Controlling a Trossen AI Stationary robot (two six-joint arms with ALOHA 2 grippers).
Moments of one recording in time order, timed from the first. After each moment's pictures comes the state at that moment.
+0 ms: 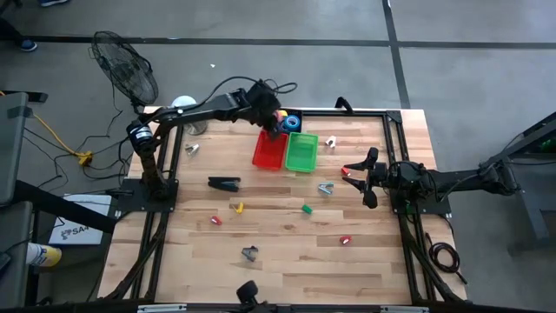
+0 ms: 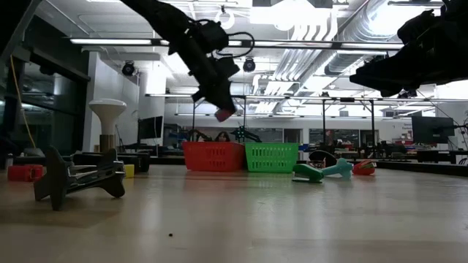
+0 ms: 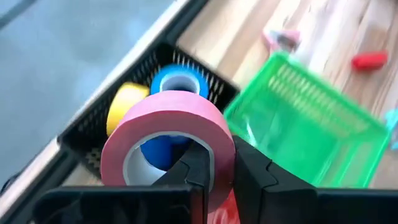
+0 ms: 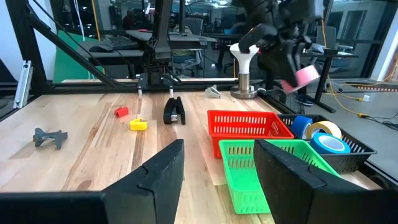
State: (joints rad) left arm 0.54 1.81 1.47 -0.44 0.07 -0.06; right arm 0.00 0.29 0.01 0.24 0.20 -0.03
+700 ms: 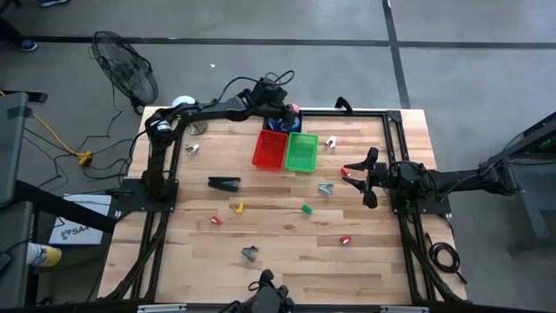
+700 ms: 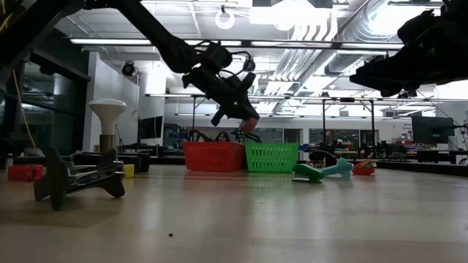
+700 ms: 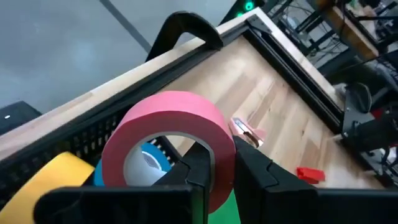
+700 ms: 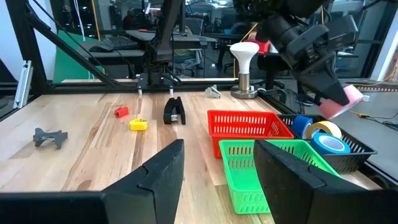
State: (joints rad) left arm 0.60 2.00 1.46 0.04 0.27 -0.46; right arm 0.00 0.29 0.01 0.24 0.20 -0.03
